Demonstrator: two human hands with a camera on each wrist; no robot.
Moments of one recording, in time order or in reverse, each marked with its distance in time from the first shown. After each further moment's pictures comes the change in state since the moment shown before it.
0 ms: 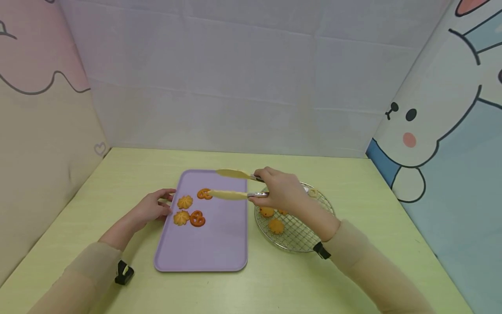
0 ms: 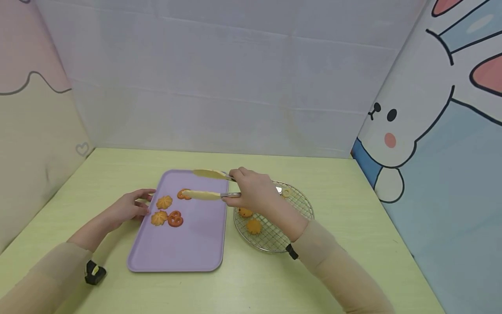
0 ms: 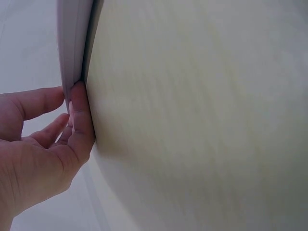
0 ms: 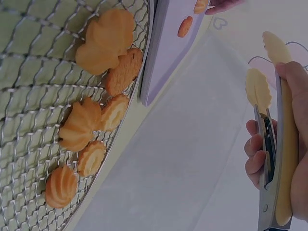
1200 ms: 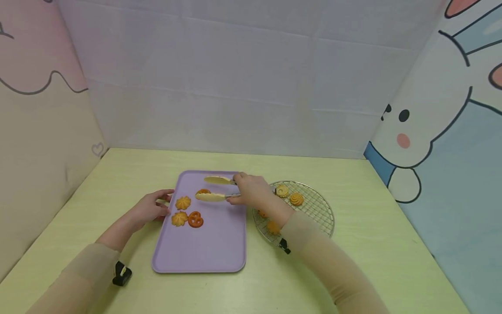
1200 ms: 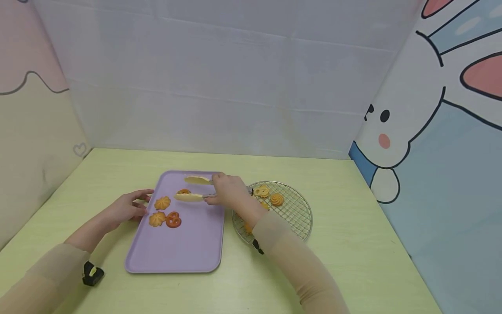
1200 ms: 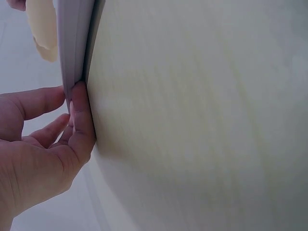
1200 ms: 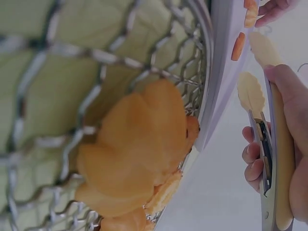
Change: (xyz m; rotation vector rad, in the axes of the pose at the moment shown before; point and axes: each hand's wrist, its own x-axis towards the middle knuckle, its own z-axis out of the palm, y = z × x) left_hand 0.012 -0.001 -0.005 0.035 -0.007 0.026; right_hand 0.056 -0.013 0.076 -0.004 -0.329 0.165
